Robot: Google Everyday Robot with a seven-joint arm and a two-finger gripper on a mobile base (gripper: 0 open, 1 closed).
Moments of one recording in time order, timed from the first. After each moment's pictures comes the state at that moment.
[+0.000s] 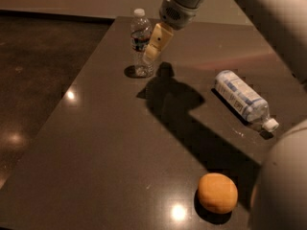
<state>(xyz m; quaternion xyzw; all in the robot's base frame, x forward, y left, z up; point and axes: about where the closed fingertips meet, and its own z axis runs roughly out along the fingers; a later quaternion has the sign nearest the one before) 0.665 -0.046 0.947 -0.51 0.83 0.05 0.24</state>
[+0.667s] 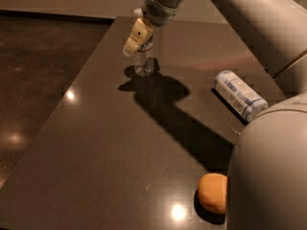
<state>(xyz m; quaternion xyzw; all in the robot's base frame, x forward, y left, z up) 0.696 0.001 0.947 -0.47 0.83 0.09 0.27</state>
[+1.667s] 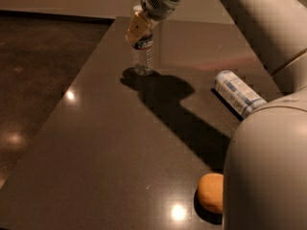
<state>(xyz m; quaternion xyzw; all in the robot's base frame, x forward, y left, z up) 0.692 0.015 0.964 -0.46 0.83 0.14 0.27</state>
